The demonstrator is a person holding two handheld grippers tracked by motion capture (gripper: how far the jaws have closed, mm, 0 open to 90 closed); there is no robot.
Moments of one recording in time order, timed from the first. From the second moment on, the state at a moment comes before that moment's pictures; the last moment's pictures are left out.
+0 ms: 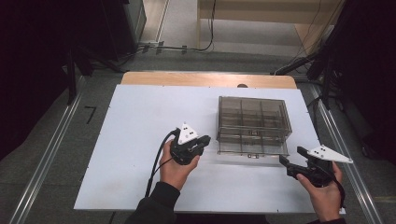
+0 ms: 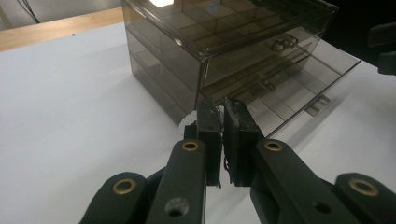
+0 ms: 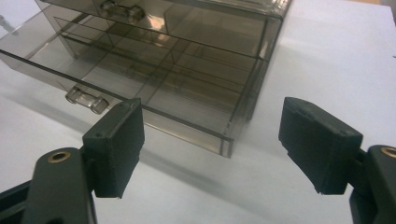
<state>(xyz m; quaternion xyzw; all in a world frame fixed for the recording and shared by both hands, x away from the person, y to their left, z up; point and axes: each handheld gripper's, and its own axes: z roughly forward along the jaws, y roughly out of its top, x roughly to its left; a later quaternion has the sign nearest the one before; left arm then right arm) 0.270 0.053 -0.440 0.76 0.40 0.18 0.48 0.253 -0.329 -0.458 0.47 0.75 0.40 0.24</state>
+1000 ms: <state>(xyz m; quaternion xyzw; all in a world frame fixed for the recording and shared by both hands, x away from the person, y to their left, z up) 0.272 0.011 -0.423 0.76 0.36 0.17 0.51 0.262 -0.267 -0.450 0.40 0.78 0.42 0.24</state>
